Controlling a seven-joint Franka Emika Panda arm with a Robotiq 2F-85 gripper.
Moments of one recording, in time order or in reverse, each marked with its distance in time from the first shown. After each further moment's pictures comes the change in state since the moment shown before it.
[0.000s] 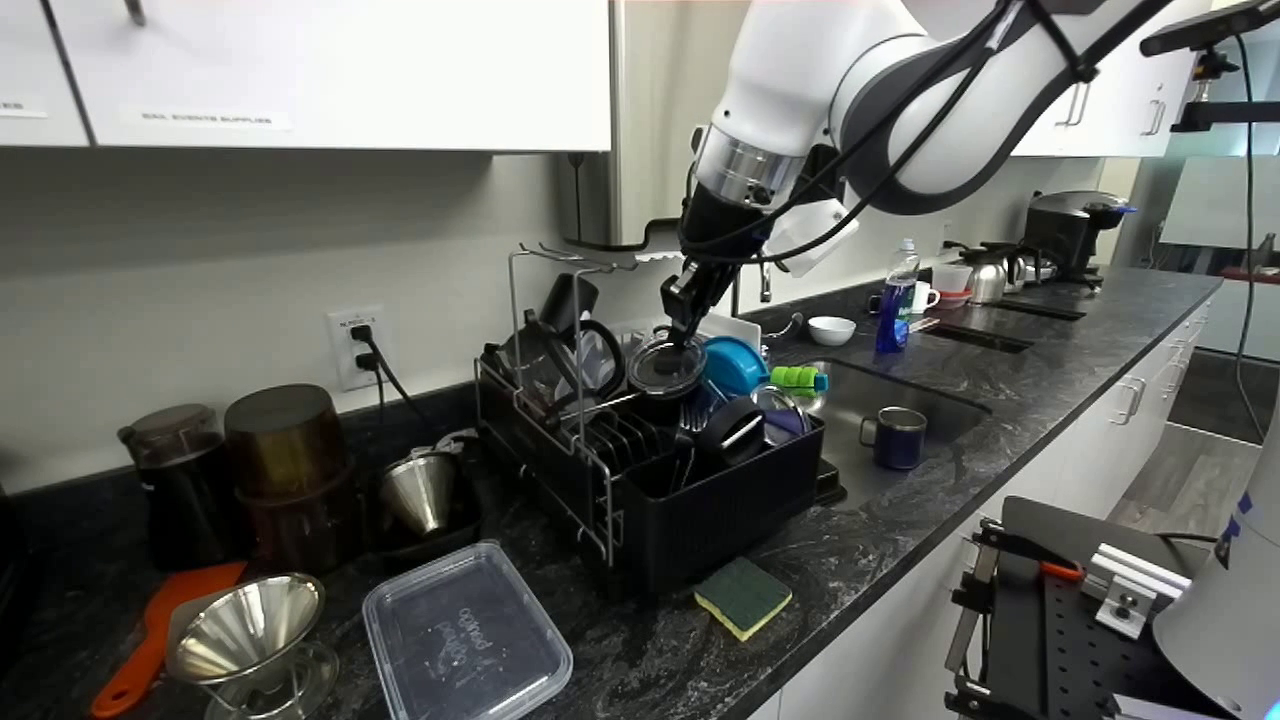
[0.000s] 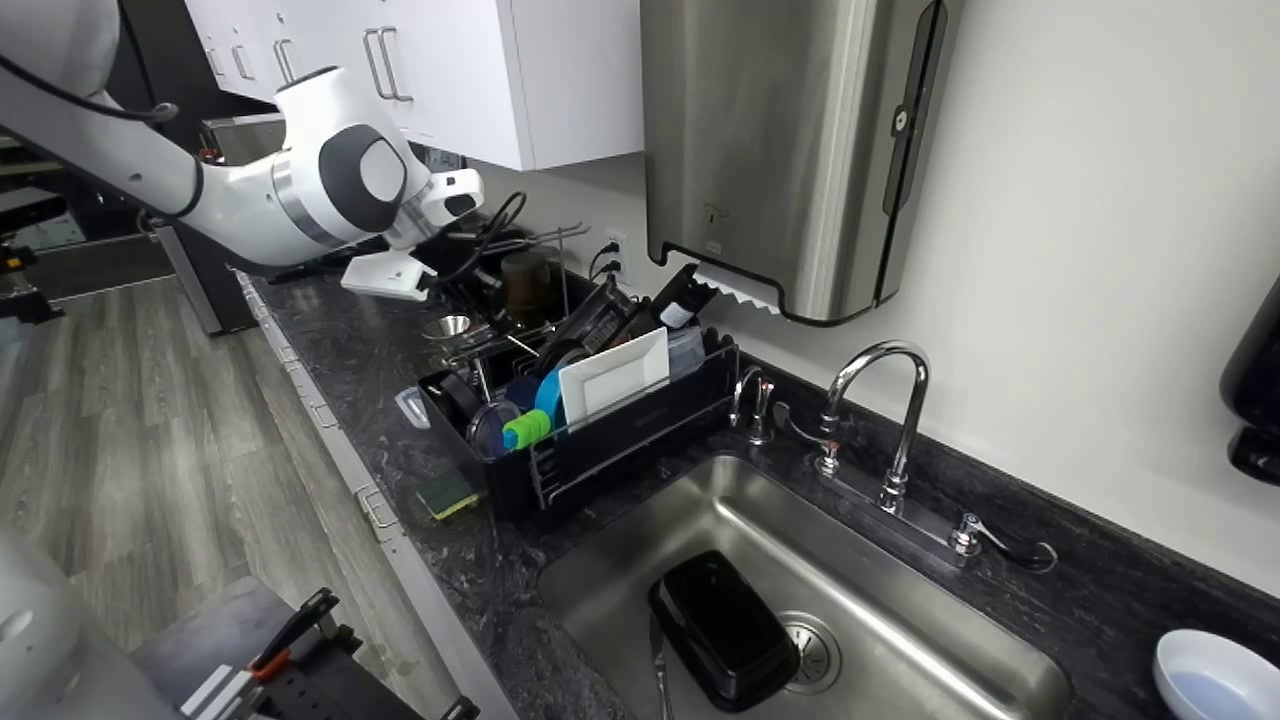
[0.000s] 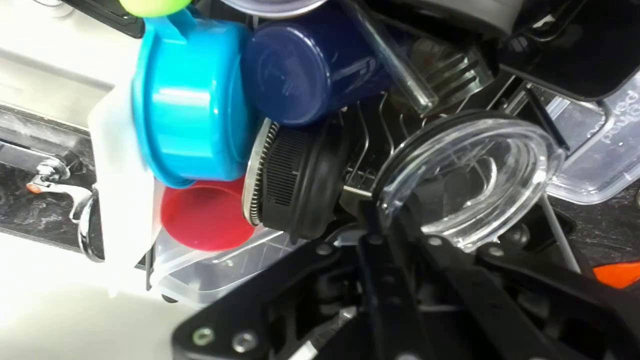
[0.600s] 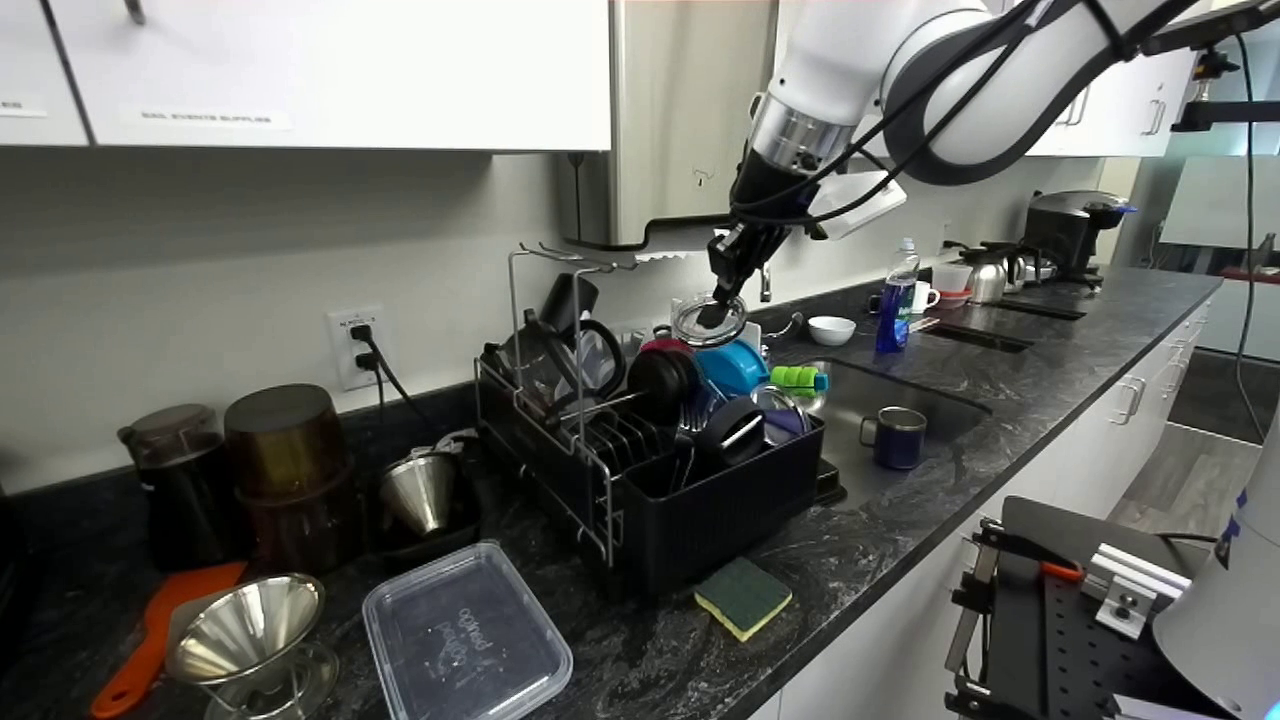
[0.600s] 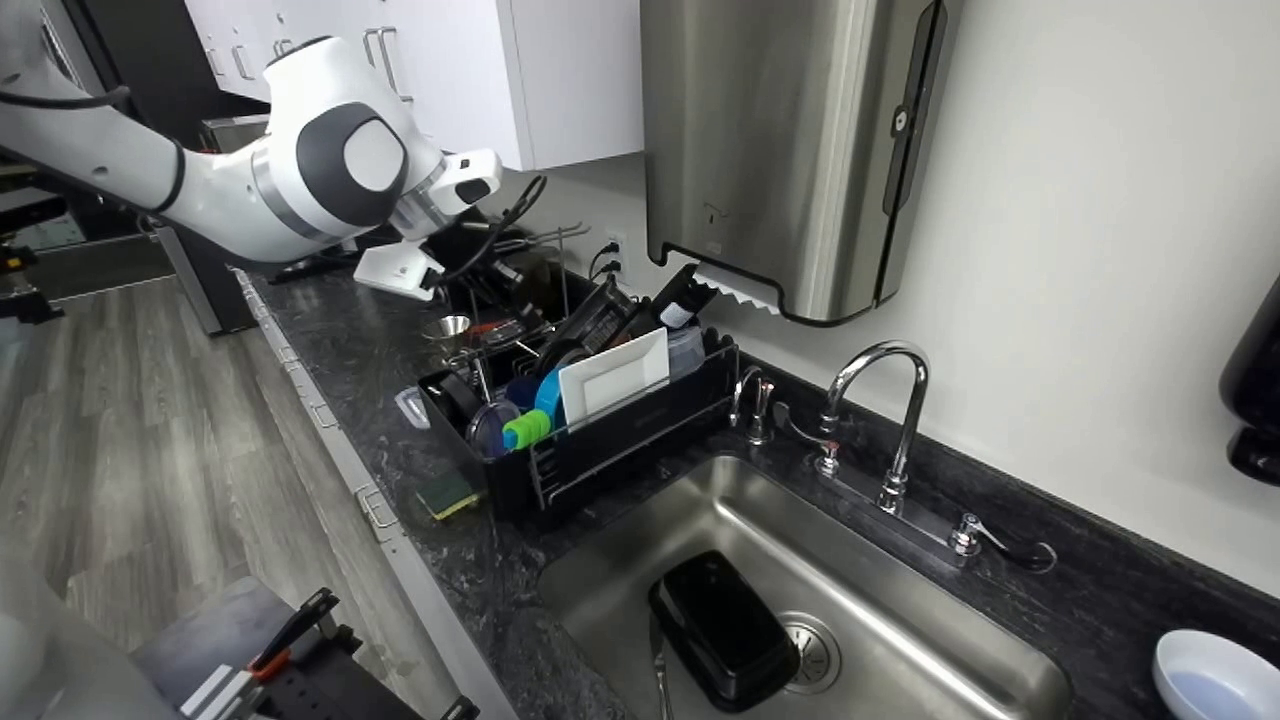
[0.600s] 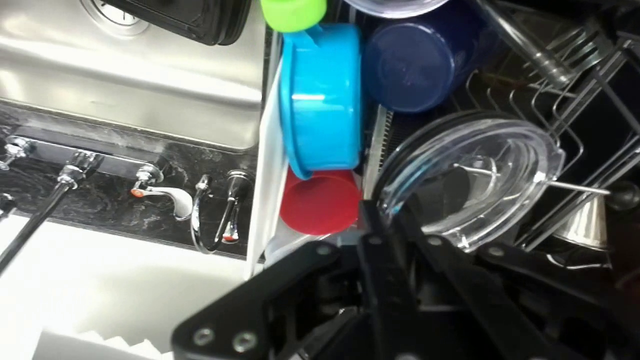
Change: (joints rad) arm -0.143 -0.145 0.012 -0.082 0.001 -0.002 0.001
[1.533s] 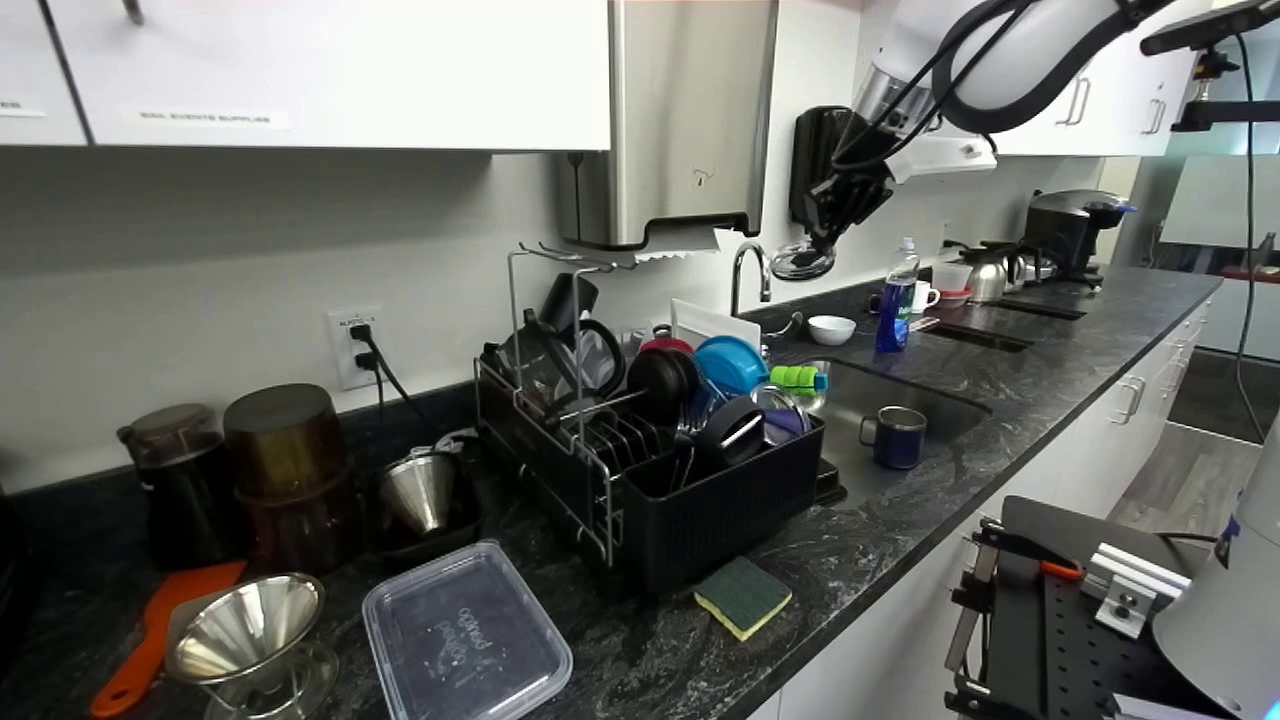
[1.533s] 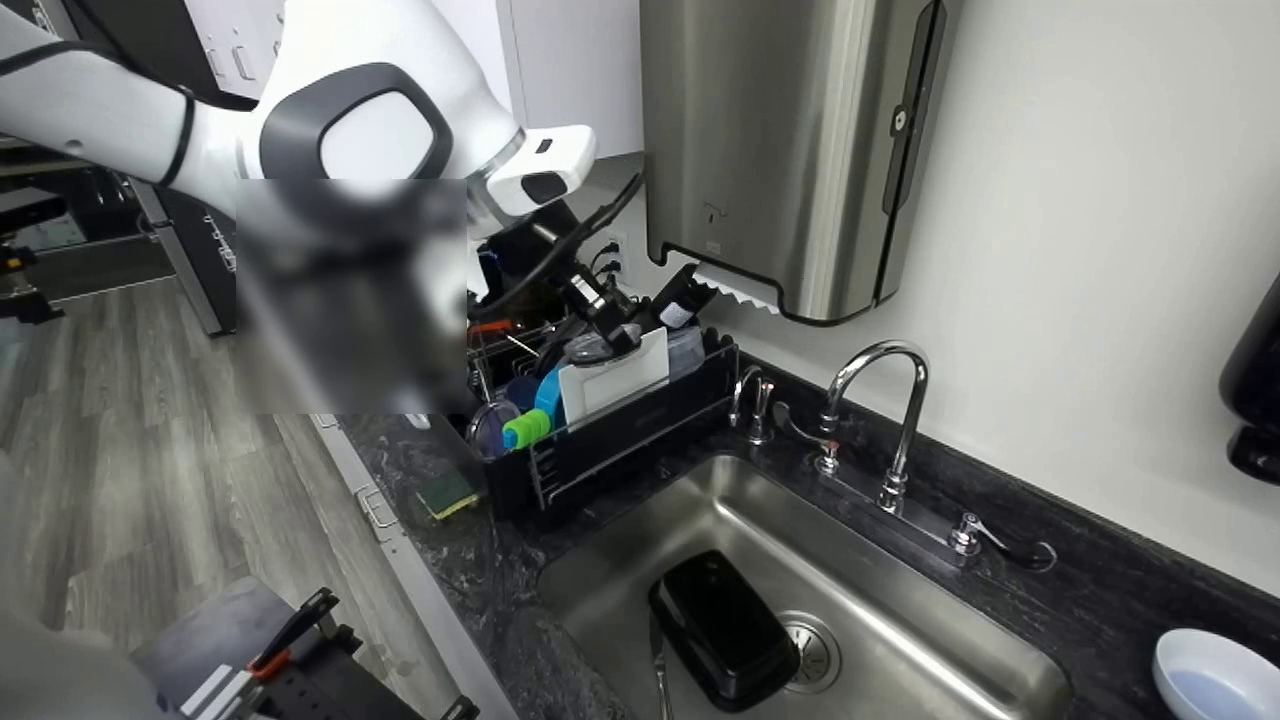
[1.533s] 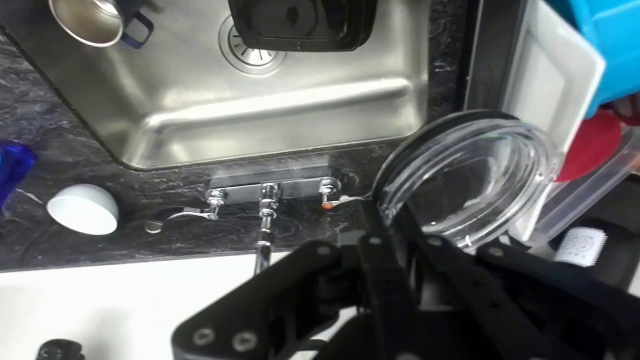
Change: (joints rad) arm -0.245 -0.170 -0.154 -0.065 0.096 -0.043 -0.105
